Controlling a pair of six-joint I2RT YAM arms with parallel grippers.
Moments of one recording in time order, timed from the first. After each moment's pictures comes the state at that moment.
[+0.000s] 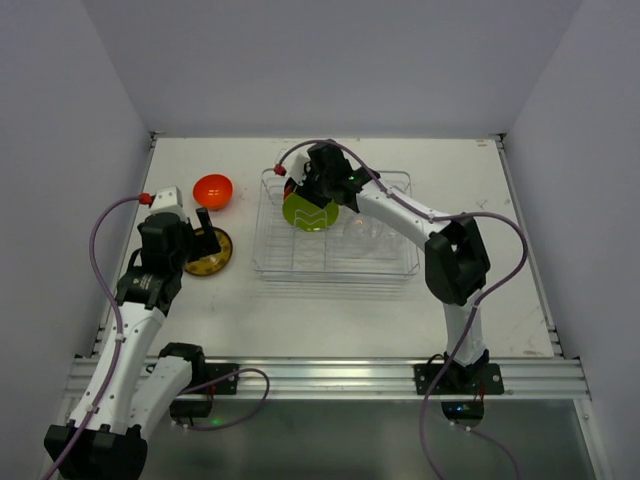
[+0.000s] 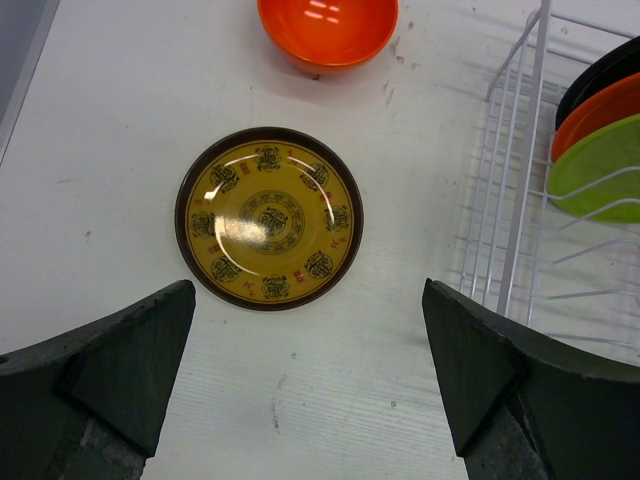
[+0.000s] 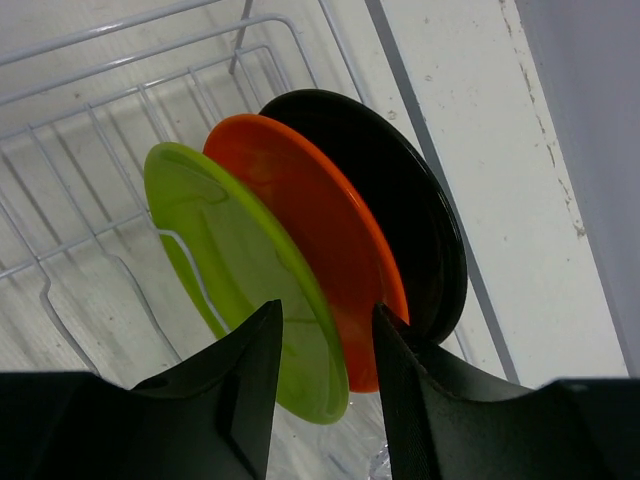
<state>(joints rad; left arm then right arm) -0.11 0.78 0.76 -0.54 -0.21 -0.29 0.68 2.02 1.75 -0.43 0.01 -0.55</state>
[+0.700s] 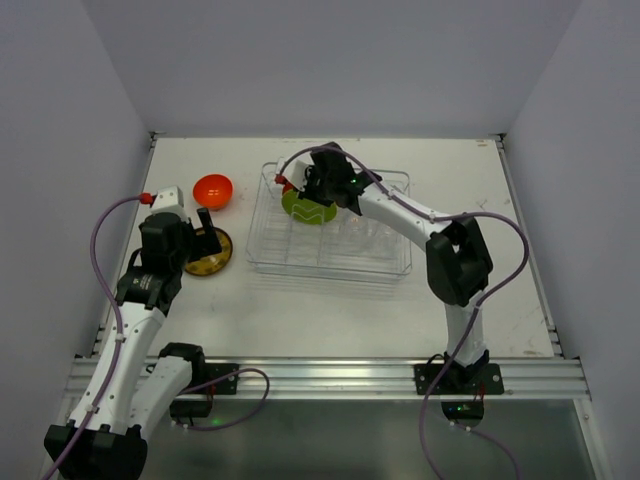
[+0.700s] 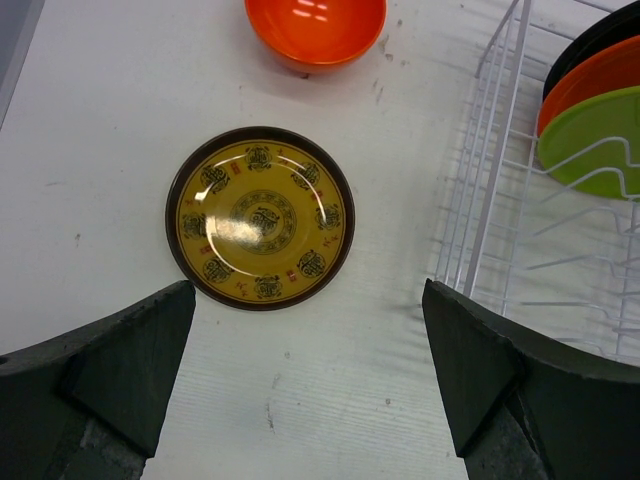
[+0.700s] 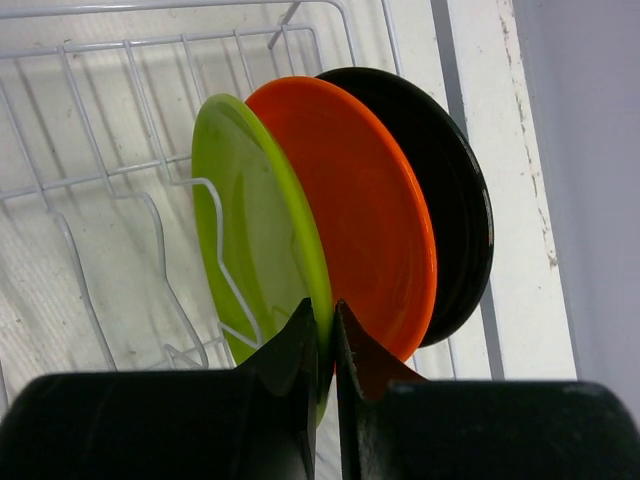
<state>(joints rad) -0.11 0.78 0.76 -0.54 -0.19 -0.29 0.68 2.02 1.70 -0.39 -0.04 -0.70</state>
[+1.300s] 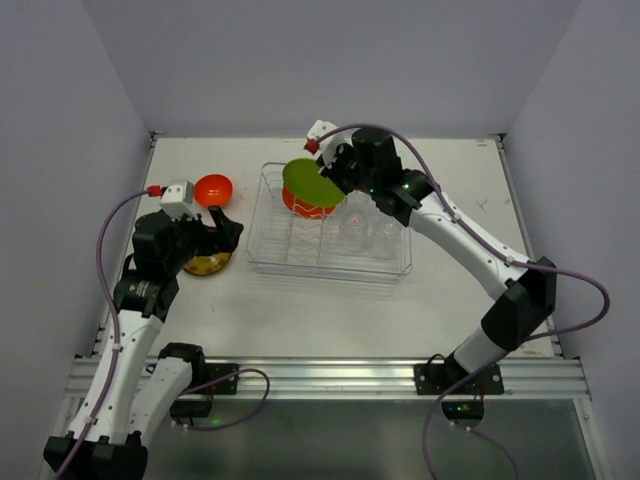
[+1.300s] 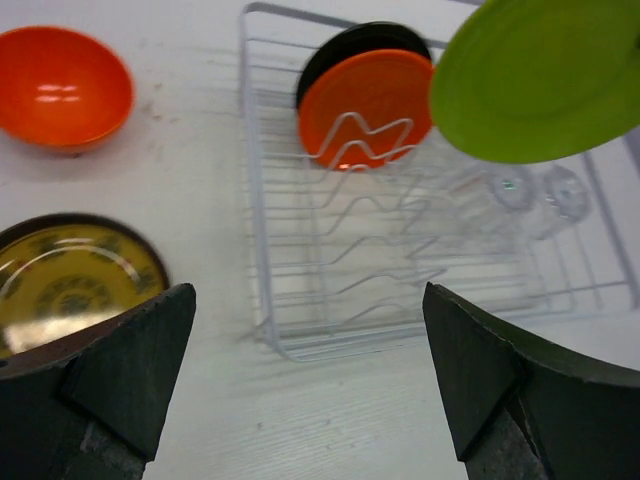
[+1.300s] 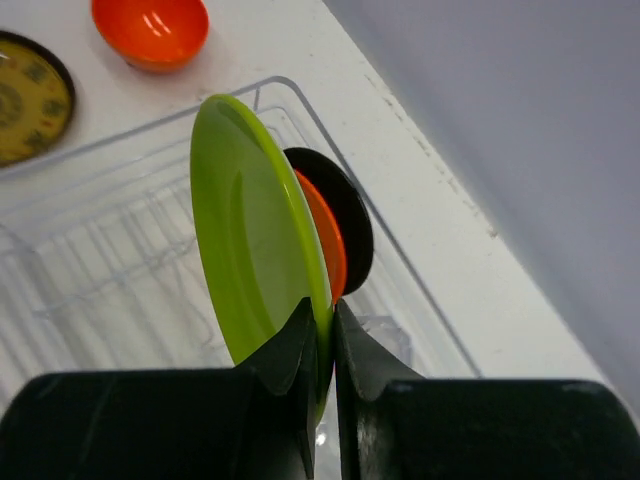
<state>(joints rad) -0.11 0.72 0.77 -0.43 0.13 -0.30 0.67 1.63 1.58 -0.38 -0.03 -0.47</state>
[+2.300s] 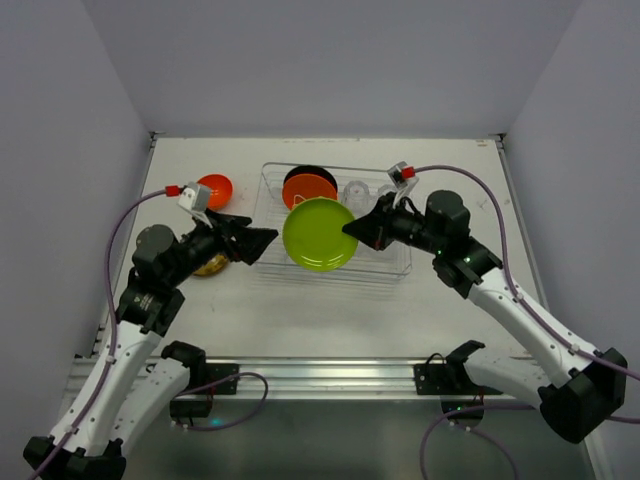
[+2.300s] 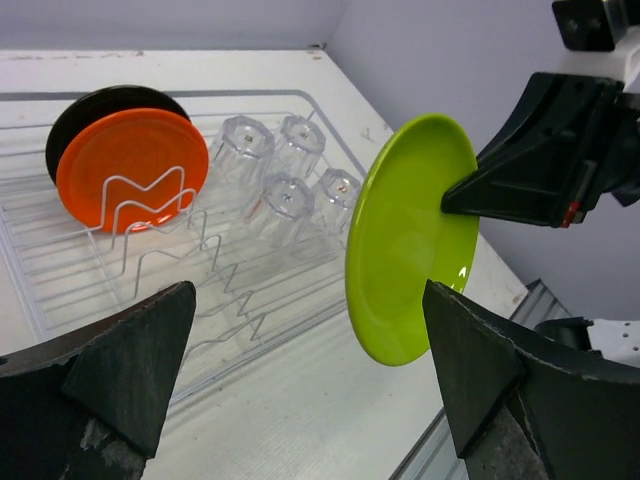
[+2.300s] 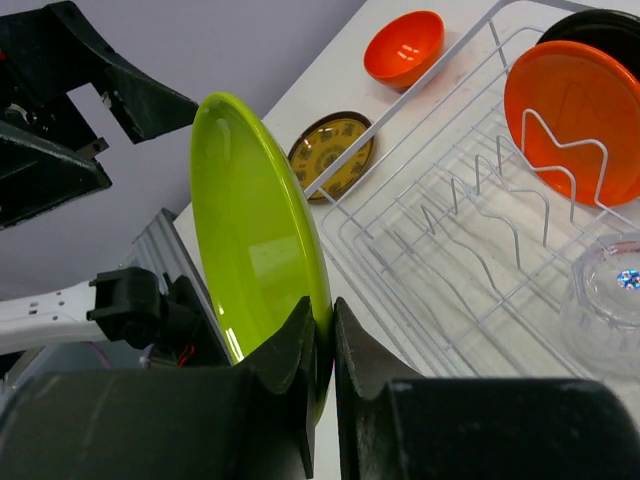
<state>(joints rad) -0.32 0.69 0.74 -0.12 0.44 -0.46 0.56 1.08 0.93 -0.06 -0.46 0.46</state>
